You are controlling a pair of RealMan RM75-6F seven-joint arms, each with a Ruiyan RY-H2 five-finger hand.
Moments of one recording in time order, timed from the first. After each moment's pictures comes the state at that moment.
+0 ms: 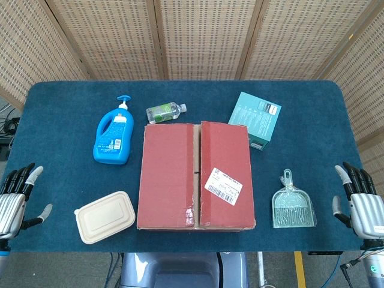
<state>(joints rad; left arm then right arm) -0.09 -1.02 -0.01 -1.86 1.47 1.46 0.15 0.08 -1.09 0.10 -1.64 -1.49 1.49 0.05</state>
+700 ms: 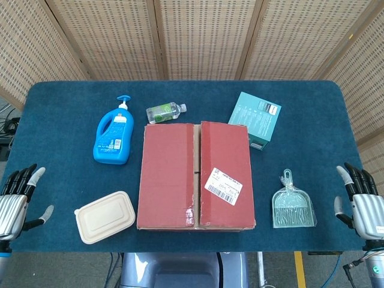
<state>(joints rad) -0.09 -1.02 -0.01 -1.88 1.48 1.45 0.16 0.08 -1.09 0.09 -1.61 -1.50 1.50 0.09</state>
